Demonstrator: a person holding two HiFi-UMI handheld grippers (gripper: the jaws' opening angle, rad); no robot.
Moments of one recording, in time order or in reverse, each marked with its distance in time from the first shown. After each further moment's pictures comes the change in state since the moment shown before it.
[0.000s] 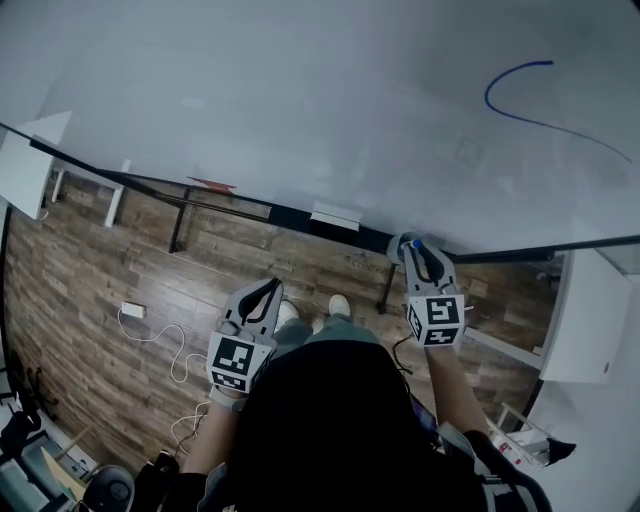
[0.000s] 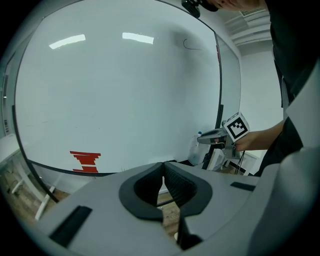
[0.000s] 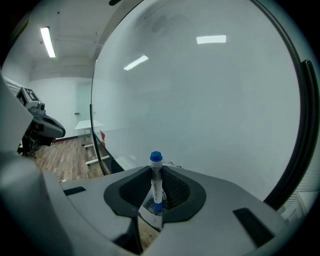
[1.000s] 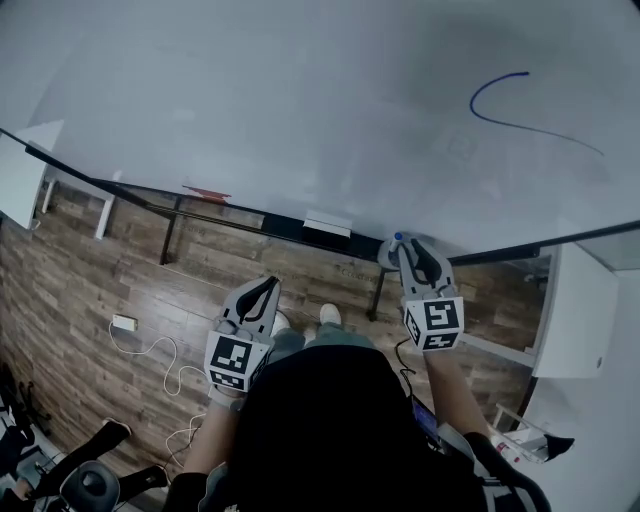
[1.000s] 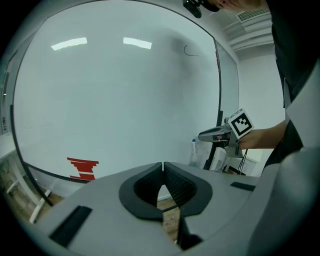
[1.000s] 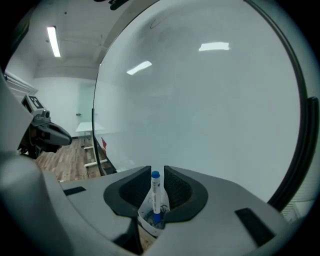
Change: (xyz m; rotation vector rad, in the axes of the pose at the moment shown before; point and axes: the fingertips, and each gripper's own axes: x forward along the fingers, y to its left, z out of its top) left arm 0.001 0.006 0.018 -0.006 -0.061 -0.007; right arm -0.019 0.006 0.043 -0.037 -0.056 -0.011
